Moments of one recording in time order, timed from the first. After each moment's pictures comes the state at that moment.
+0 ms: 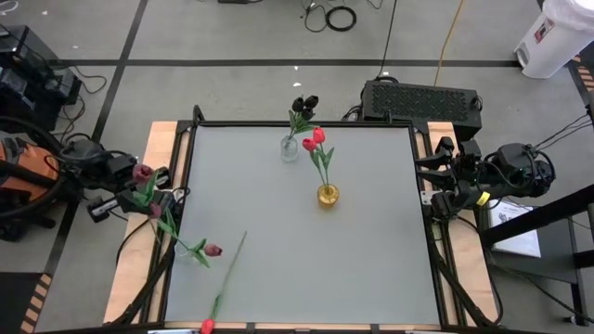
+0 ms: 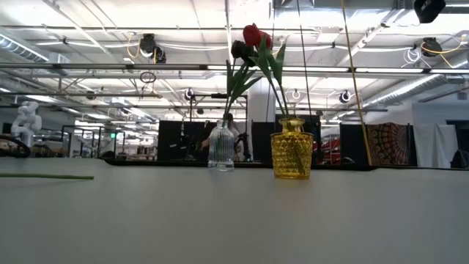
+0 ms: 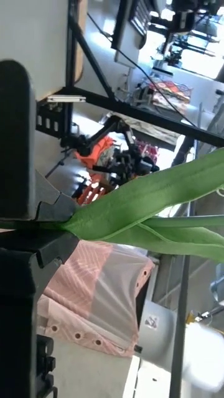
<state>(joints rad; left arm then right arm) -0.32 0.19 0.75 -0.28 0.38 -0.49 0.22 0.22 0.80 -0.55 0.29 0.34</state>
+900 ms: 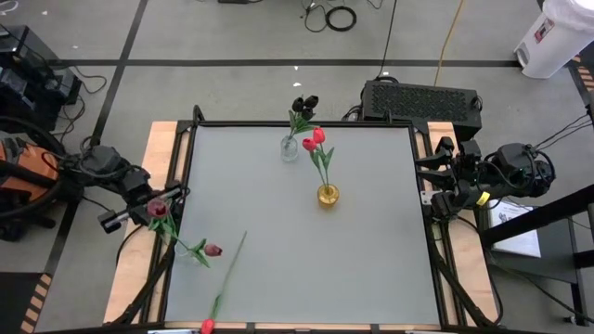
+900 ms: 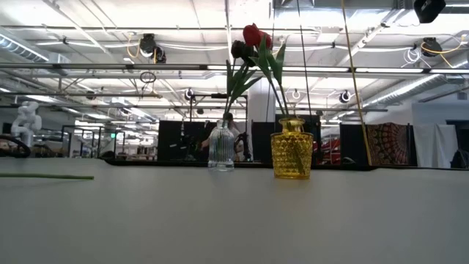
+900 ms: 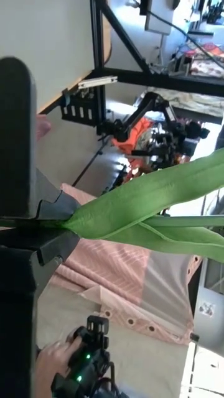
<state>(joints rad) -0.32 0.32 0.74 -0.31 0.55 -0.36 0.22 0.22 0.80 -0.55 0.29 0.34</state>
